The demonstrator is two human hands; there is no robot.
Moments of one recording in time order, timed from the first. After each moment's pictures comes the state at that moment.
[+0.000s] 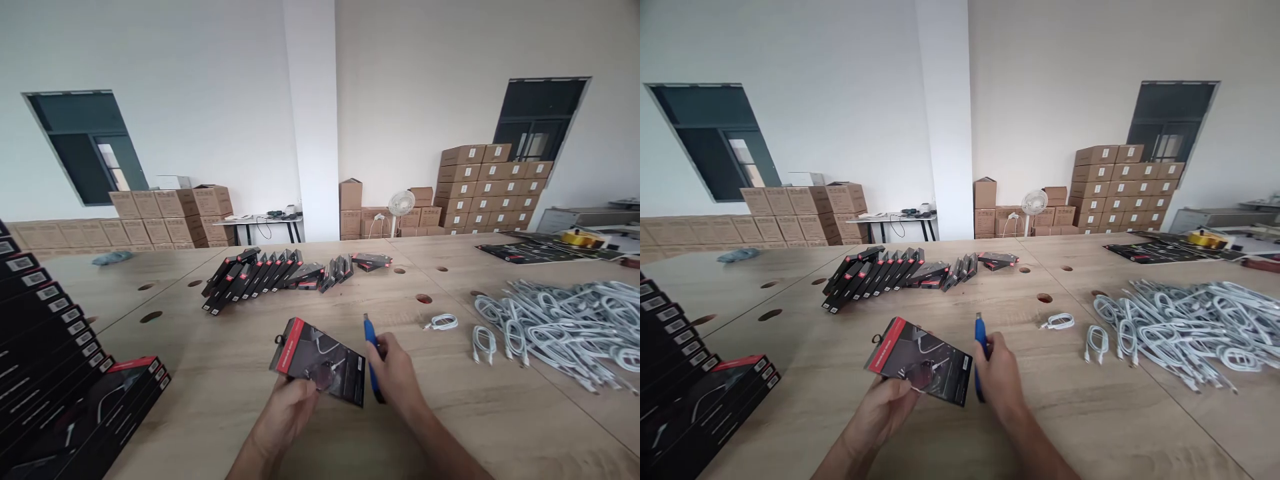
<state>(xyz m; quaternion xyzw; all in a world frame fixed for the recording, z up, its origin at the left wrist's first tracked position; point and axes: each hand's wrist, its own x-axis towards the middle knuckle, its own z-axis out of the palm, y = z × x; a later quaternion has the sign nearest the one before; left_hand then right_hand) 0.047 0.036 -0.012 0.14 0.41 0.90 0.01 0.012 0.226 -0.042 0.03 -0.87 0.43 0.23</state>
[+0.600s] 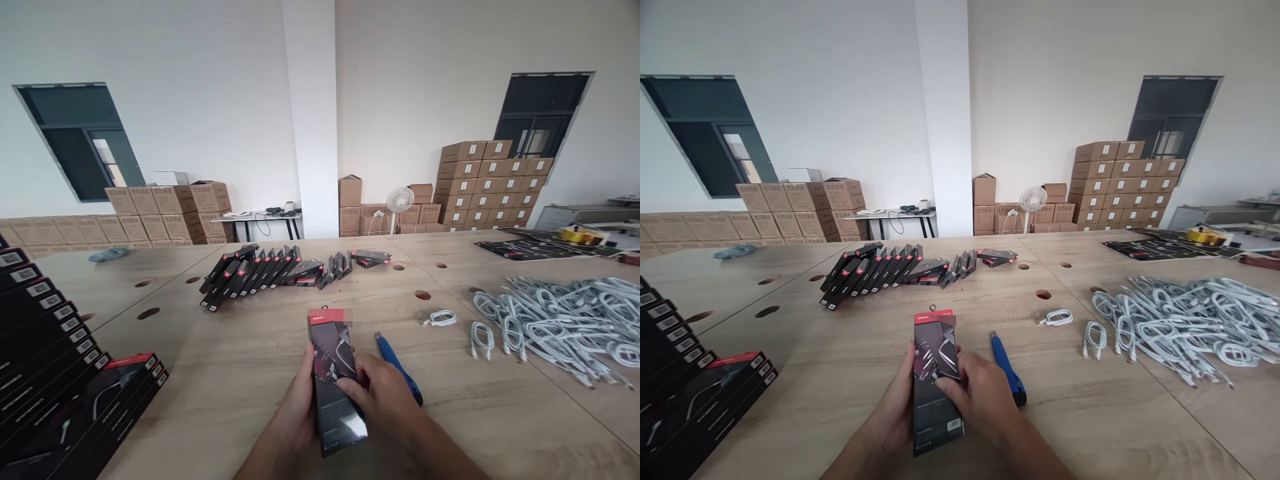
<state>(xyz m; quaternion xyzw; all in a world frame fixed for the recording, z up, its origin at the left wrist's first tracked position) 0.046 0.054 -0.024 -0.03 0.36 0.90 0.25 0.044 0.222 -0.023 0.23 -0.87 0.40 0.15</state>
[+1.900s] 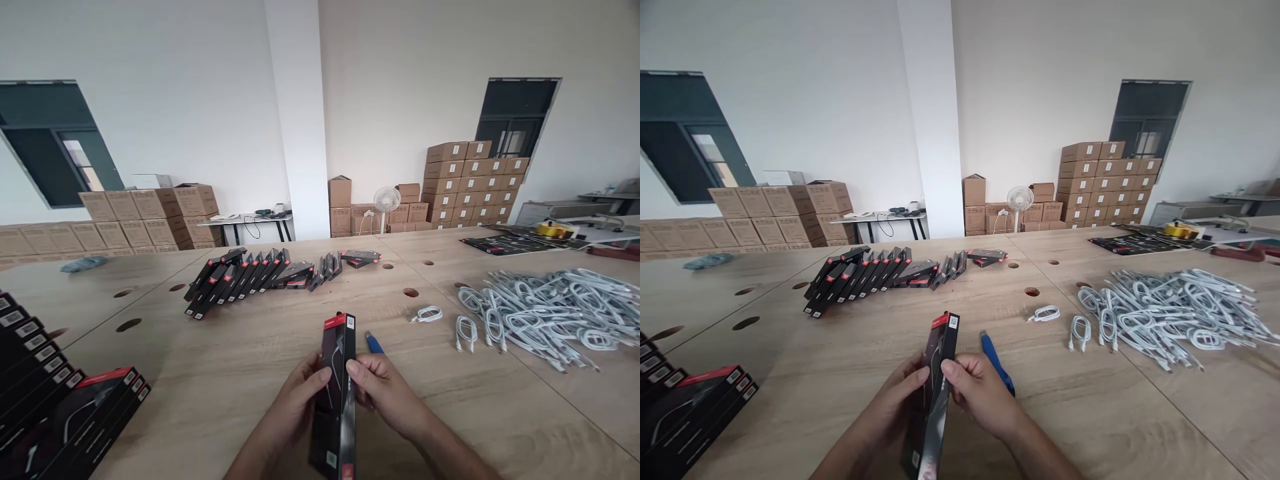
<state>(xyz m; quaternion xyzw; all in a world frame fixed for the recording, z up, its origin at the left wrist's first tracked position) 0.051 0.053 -0.008 0.08 0.54 0.82 0.14 0.043 0.231 -0.014 0.21 -0.65 0.72 -0.10</state>
